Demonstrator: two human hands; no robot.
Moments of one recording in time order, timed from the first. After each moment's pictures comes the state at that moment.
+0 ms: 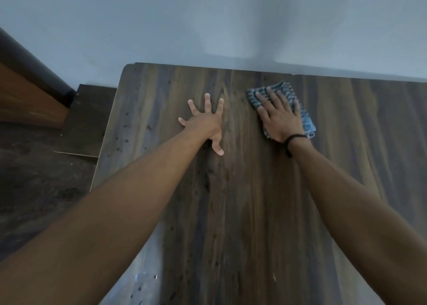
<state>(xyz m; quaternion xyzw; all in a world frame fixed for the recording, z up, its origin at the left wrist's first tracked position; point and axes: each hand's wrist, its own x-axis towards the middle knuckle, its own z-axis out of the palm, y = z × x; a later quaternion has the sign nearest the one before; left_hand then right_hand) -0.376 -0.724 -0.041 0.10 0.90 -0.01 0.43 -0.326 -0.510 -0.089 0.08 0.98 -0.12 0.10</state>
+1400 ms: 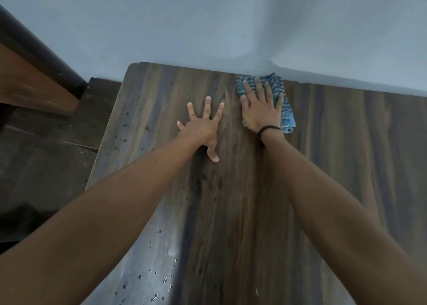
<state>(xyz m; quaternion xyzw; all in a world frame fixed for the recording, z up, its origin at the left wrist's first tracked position) -0.379 -0.720 -0.049 0.09 0.90 -0.02 0.43 -0.385 -0.552 -0.093 0.09 0.98 -0.16 0.09</state>
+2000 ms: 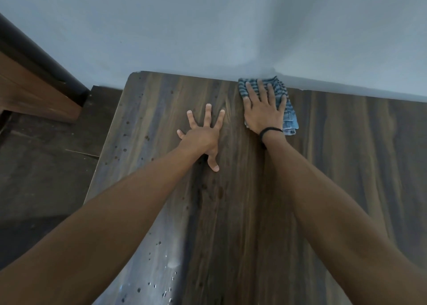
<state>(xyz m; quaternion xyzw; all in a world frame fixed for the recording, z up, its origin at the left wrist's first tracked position) -0.382 -0.715 -0.045 0.08 0.89 -0.02 0.44 -0.406 -0.543 -0.097 0.10 0.98 -0.17 0.08</state>
